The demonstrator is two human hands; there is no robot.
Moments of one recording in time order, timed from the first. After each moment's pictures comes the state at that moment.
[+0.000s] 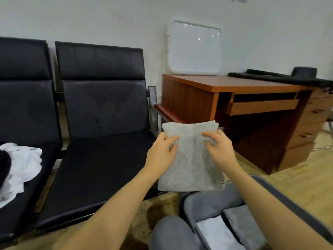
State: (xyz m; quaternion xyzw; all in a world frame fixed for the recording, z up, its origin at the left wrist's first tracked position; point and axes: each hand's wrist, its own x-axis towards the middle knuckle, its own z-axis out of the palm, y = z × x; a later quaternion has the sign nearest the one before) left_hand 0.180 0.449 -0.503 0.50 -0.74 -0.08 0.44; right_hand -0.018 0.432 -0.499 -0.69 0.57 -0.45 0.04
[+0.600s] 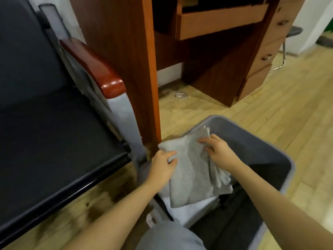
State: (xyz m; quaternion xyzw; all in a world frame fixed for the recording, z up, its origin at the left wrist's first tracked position) left_hand 0.001 0.385 -0.711 0.53 -0.74 -0.36 0.21; right_hand -0.212 0.414 -0.700 -0.65 0.70 -0.23 0.19
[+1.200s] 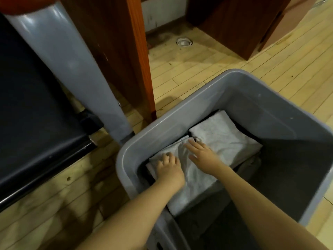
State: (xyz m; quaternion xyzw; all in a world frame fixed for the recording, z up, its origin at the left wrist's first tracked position) left_hand -0.057 0.380 -0.856 0.47 -0.79 -0.19 -0.34; right_hand -0.212 0.389 -0.914 -0.69 0.67 0.03 0.27
